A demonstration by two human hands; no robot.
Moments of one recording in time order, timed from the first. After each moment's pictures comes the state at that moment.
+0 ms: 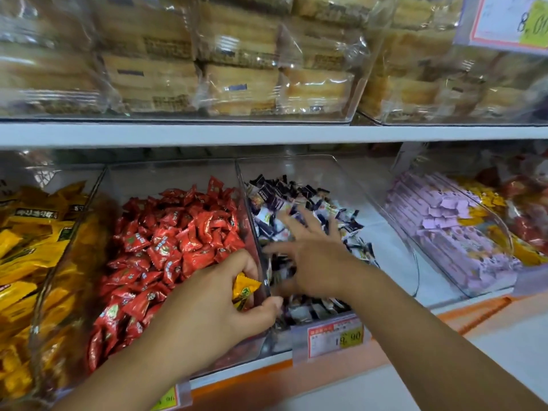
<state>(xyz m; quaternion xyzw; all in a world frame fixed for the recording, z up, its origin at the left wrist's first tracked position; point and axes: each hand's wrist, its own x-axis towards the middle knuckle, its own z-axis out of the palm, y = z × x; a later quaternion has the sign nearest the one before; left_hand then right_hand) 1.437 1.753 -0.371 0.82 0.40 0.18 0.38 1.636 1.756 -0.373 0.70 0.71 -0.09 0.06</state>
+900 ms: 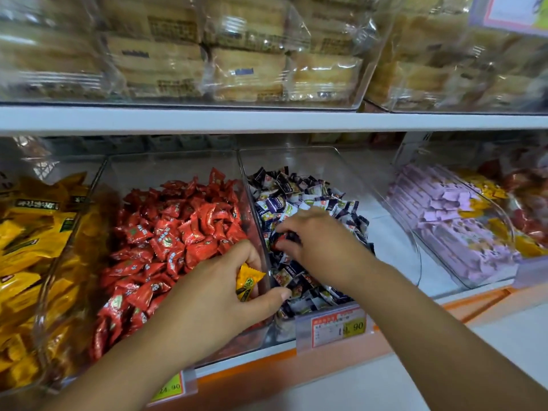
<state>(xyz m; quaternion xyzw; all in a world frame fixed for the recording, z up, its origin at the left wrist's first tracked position) 1.438 1.754 -0.369 0.82 0.39 0.18 0.38 1.630 1.747 -0.359 0.70 0.70 -0.06 -0.11</state>
